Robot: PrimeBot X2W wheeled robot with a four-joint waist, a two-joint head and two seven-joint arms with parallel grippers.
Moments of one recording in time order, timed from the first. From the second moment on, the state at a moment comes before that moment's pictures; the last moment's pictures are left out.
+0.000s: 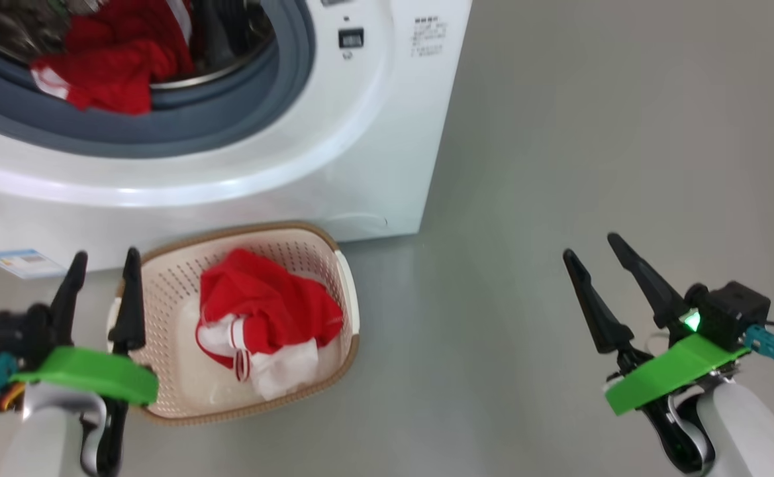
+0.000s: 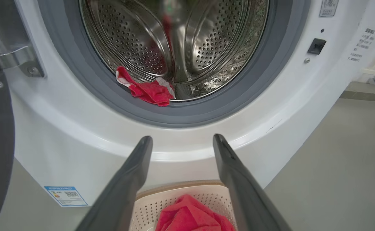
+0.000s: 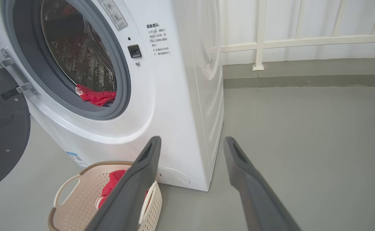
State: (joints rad) left arm -0.41 0.20 -0.10 0.48 -0.38 -0.13 -0.25; right arm -0.29 -0.30 0.26 0.20 0.49 0.13 -0.25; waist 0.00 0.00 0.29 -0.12
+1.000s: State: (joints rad) left arm 0.02 0.12 0.05 0.16 -0.29 -0.13 -0.25; right arm -0.14 -0.34 0.21 0.18 0.50 0.13 -0.25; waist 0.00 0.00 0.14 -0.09
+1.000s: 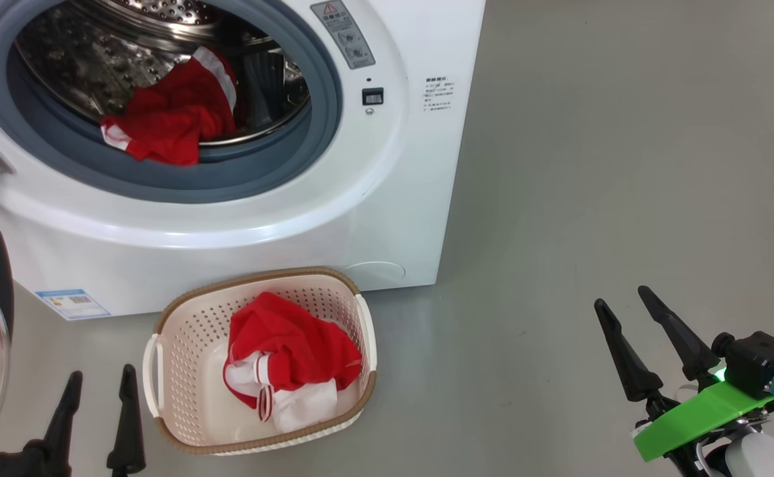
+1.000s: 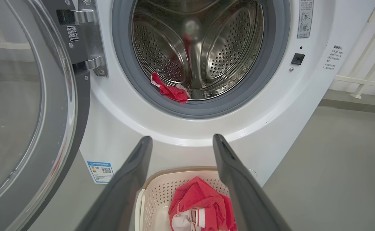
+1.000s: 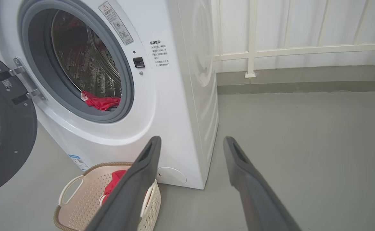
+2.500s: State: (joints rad) left arm -1.18 0.22 -0.32 1.01 -0.05 -0.07 0.02; right arm -0.40 -0.23 0.27 0.16 0.46 0.13 -0.25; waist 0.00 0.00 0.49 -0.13
